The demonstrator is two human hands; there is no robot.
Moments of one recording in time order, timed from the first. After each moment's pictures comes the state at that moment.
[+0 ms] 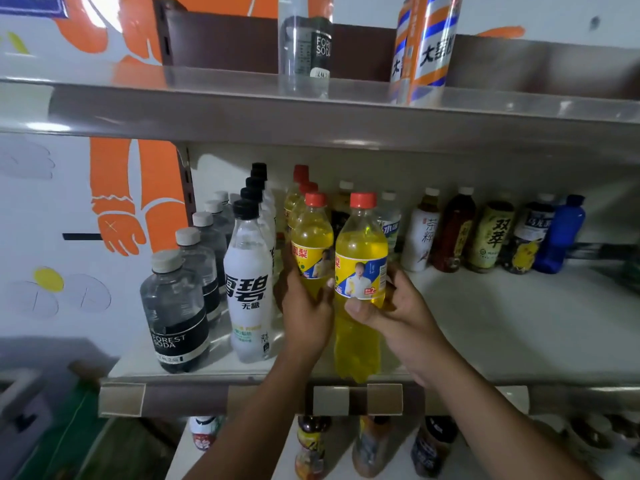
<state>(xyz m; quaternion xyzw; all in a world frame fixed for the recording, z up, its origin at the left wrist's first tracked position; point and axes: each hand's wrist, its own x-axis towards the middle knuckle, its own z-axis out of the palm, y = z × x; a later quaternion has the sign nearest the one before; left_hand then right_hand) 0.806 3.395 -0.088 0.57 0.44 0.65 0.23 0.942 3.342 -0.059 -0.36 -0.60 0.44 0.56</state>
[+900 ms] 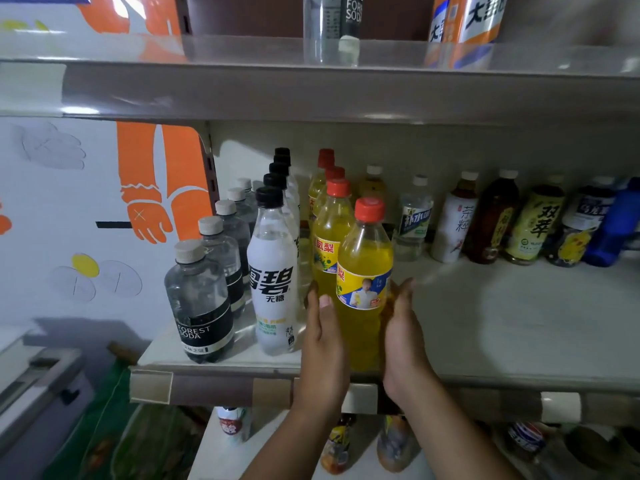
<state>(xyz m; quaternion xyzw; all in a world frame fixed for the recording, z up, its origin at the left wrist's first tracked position) 0.799 3.350 -0.123 0.46 0.47 0.62 0.42 0.890 3.372 -0.101 -0.45 -0.37 0.54 0.61</state>
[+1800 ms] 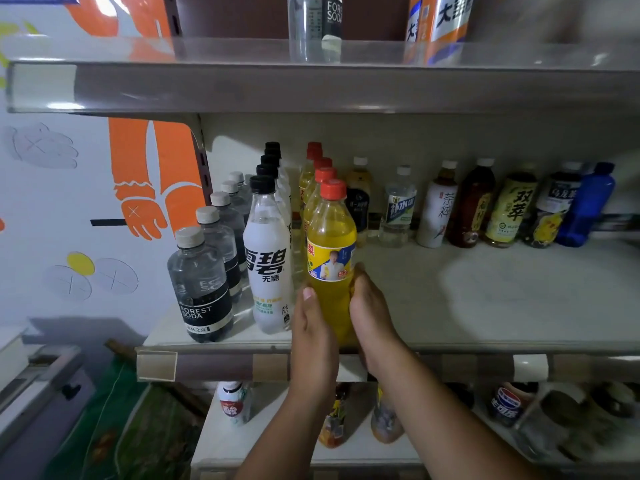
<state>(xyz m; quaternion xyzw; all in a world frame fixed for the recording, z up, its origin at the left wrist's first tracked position) 0.800 3.322 -0.112 0.41 0.46 0.66 0.43 0.867 3.365 -0.094 -0.55 -0.40 0.49 0.55</state>
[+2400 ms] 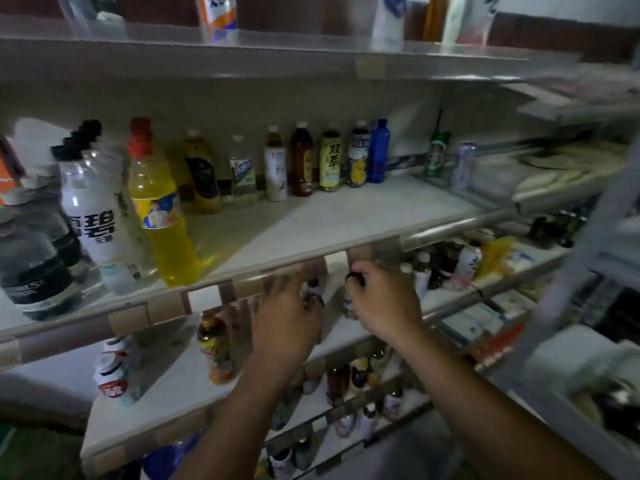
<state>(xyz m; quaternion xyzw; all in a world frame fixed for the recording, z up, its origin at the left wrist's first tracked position) 0.898 3.187 -0.114 0.78 0.53 0.31 0.13 1.049 3.153 -0.105 -0.76 -0.55 0.01 0.34</state>
